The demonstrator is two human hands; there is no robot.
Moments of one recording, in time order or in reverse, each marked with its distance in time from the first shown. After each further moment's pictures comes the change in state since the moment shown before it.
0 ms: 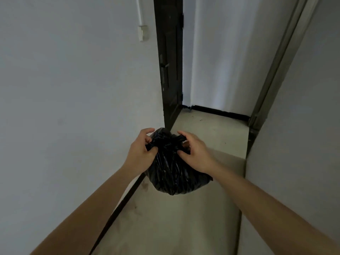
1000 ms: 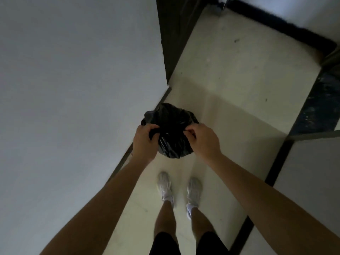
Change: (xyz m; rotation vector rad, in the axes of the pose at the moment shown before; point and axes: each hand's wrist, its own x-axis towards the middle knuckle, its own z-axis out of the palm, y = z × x) left_hand 0.549 -0.426 0.270 0.241 -0.136 -0.590; right_hand 0.516 0.513 0.170 -0.197 -0.287 0.507
